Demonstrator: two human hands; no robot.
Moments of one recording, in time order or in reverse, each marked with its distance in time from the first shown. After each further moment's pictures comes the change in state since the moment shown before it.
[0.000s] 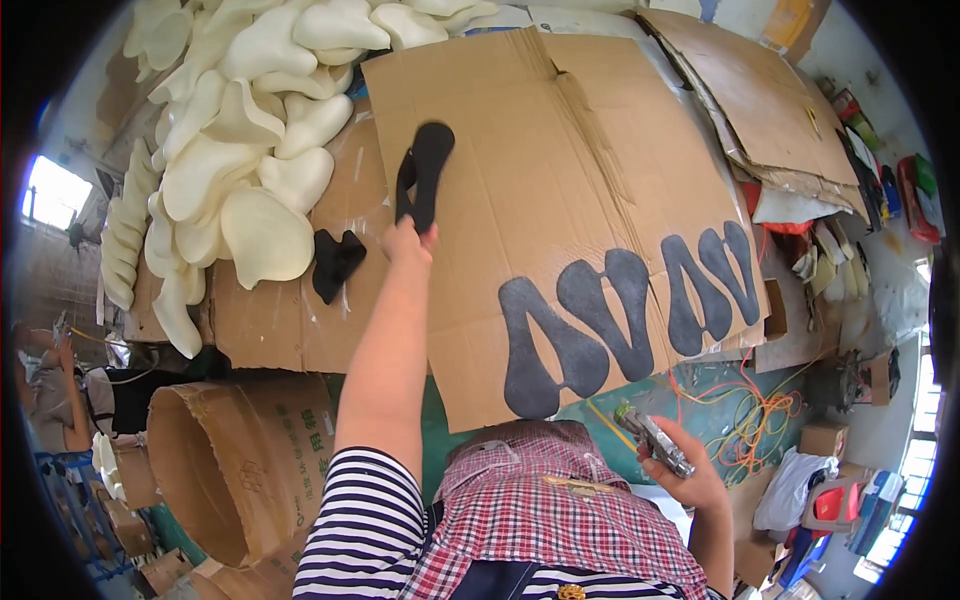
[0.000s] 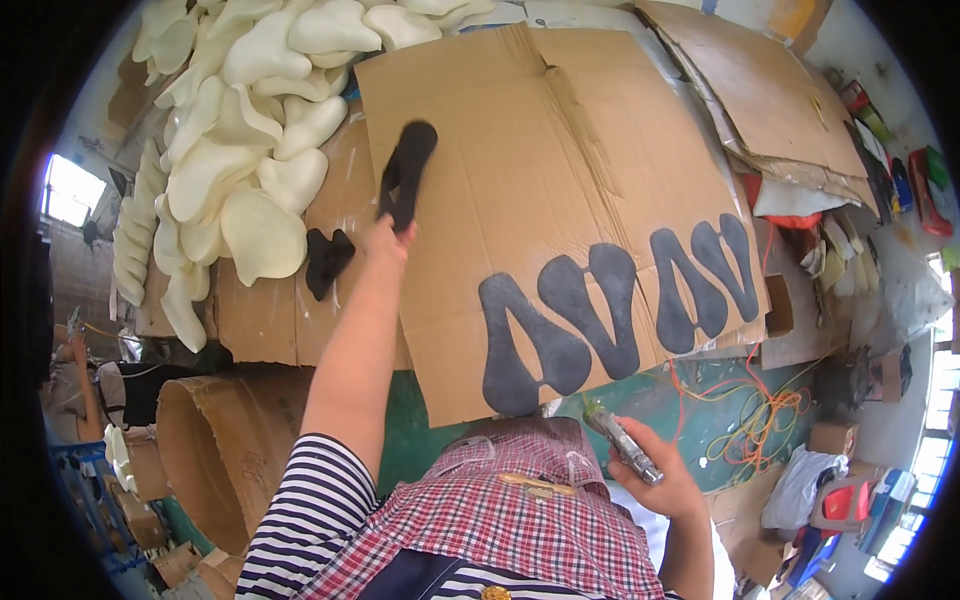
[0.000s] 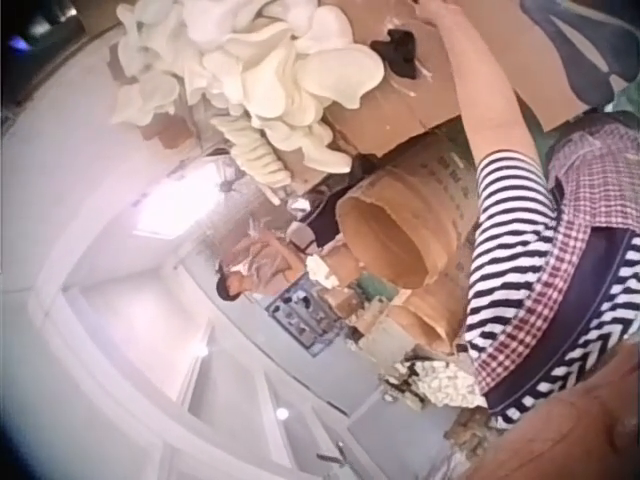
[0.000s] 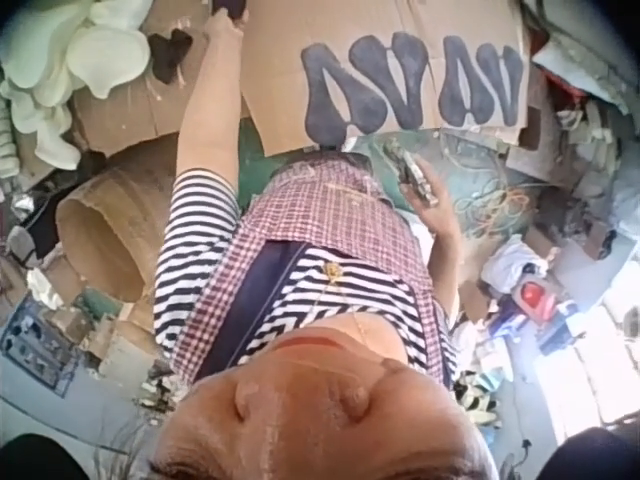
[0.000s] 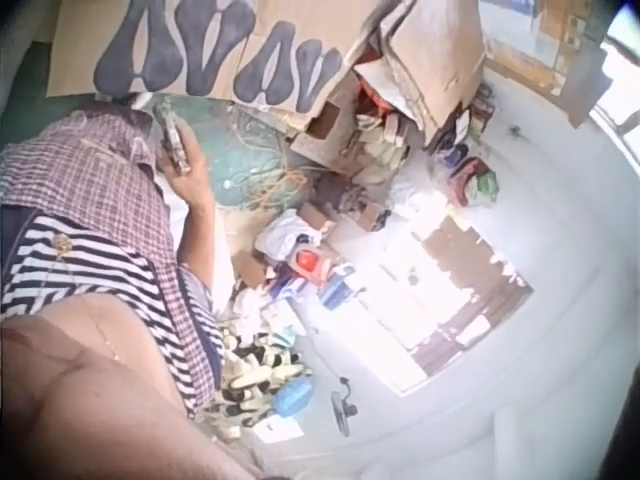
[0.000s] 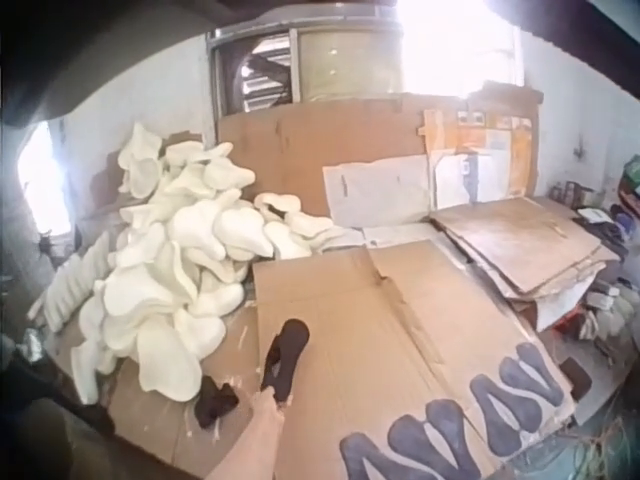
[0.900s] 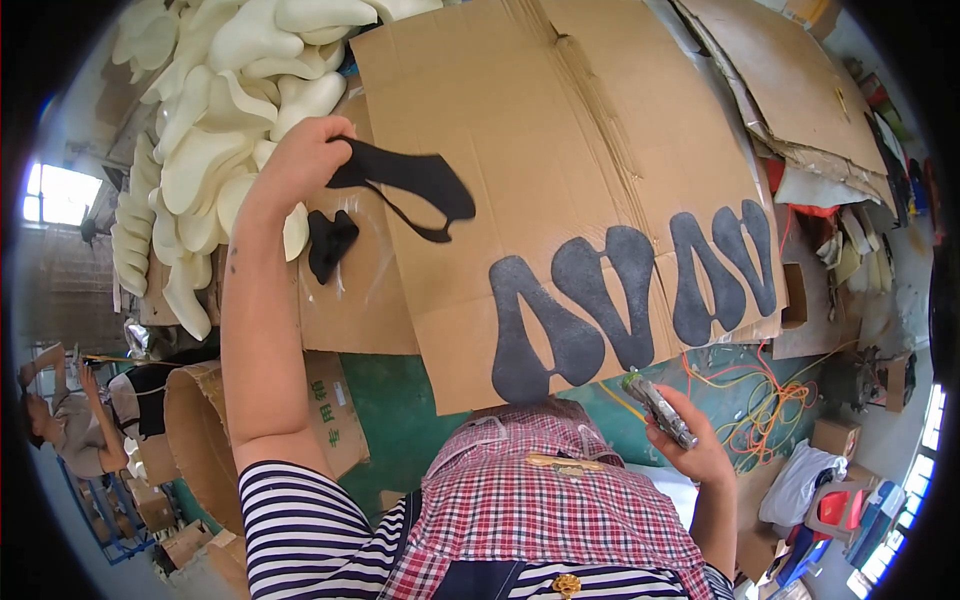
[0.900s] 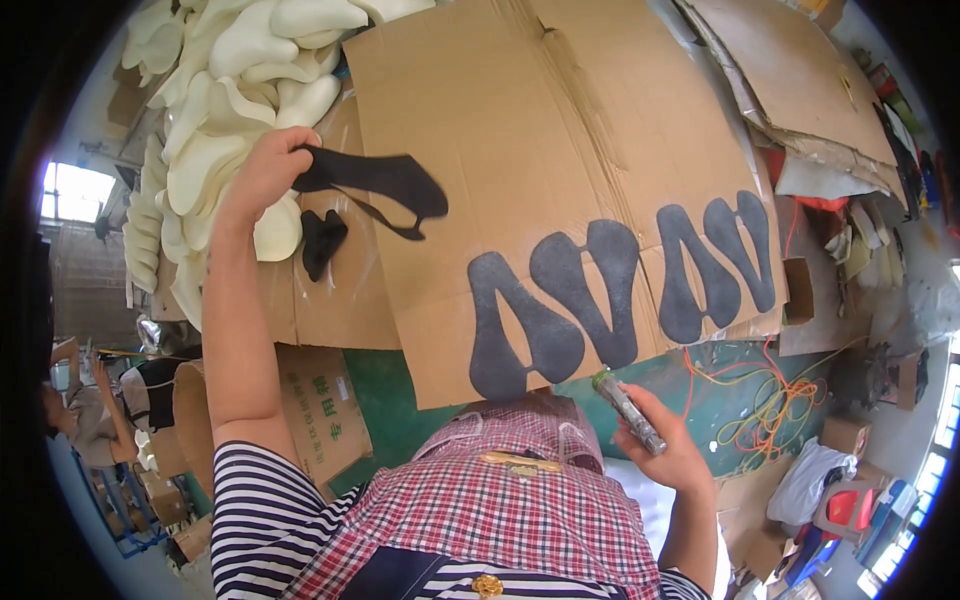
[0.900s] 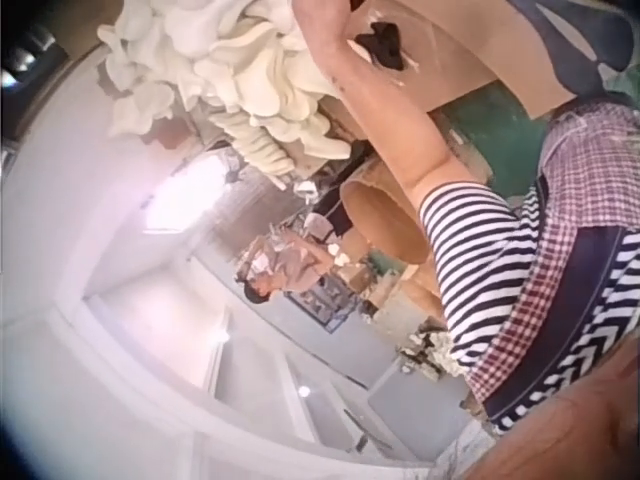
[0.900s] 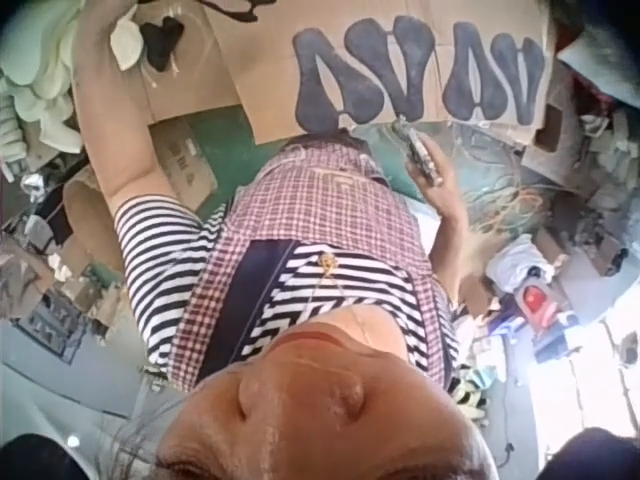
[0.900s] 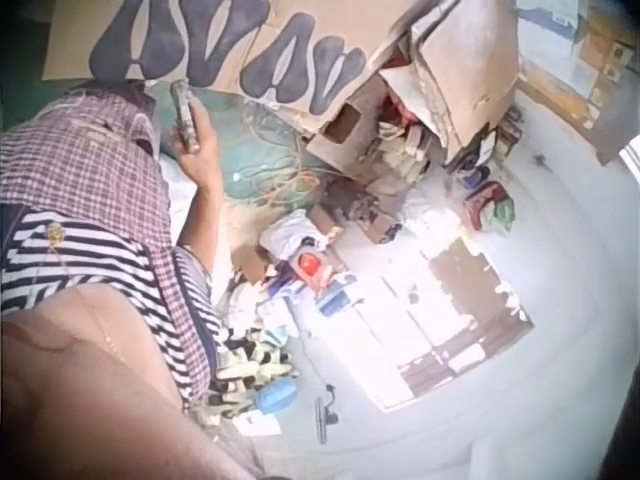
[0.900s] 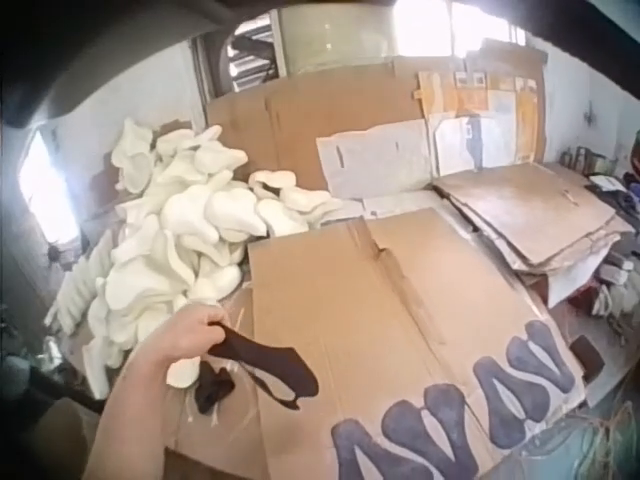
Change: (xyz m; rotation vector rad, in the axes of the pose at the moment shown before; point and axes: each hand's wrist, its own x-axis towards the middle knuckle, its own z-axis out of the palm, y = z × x) left_hand -0.149 0.186 0.090 1.564 -0.664 0.614; right_hand 0.033 0.035 -0.044 0.027 0.011 0.030
